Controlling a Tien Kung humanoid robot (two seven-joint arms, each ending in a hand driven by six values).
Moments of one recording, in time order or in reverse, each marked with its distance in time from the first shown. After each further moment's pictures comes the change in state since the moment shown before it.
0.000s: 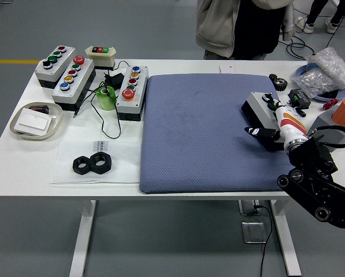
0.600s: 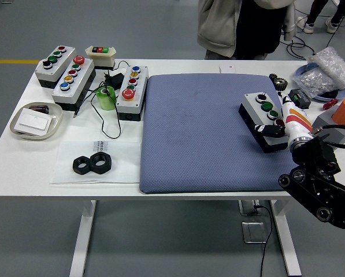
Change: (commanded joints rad) left arm 0.006 0.001 -0.016 0.001 0.026 -0.002 0.008; right arm -0.007 -0.014 0.022 0.037 -0.050 -0.046 -0.019
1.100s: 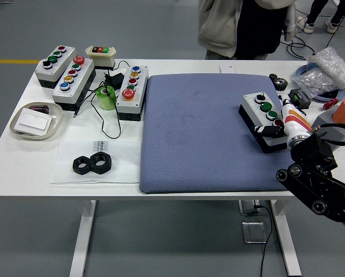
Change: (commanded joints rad) left arm -0.006 0.001 0.009 0.000 -0.014 0.002 -0.006; right arm 0.043 0.033 -0.015 -0.098 0.049 0.031 -0.015
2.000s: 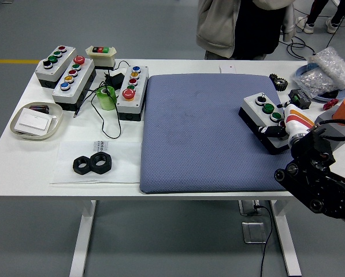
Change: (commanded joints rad) left arm -0.003 0.001 0.006 -0.001 -0.008 0.001 -0.003; right arm 0.038 -0.013 -0.072 -0.026 -0.073 0.037 -0.086
